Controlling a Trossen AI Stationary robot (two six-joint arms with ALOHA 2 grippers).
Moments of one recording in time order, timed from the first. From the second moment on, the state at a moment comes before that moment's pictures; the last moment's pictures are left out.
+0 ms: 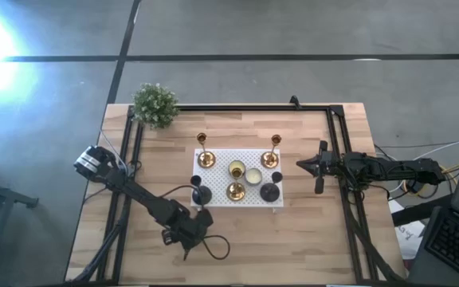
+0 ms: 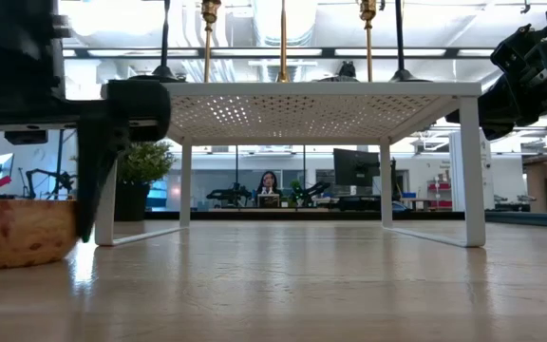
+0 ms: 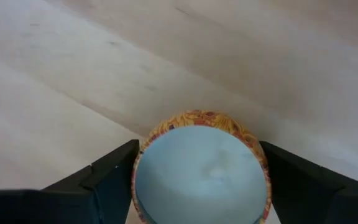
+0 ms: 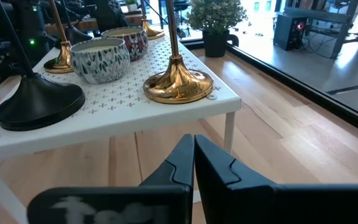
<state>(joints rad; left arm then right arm) -0.55 1.73 1.01 -0.50 -0.01 0.60 0.03 0.09 0.08 -0.20 0.25 0.16</state>
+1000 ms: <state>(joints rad) -0.61 1.62 1.01 -0.49 -0.05 0.00 0.03 0.09 0.08 -0.20 0.25 0.16</state>
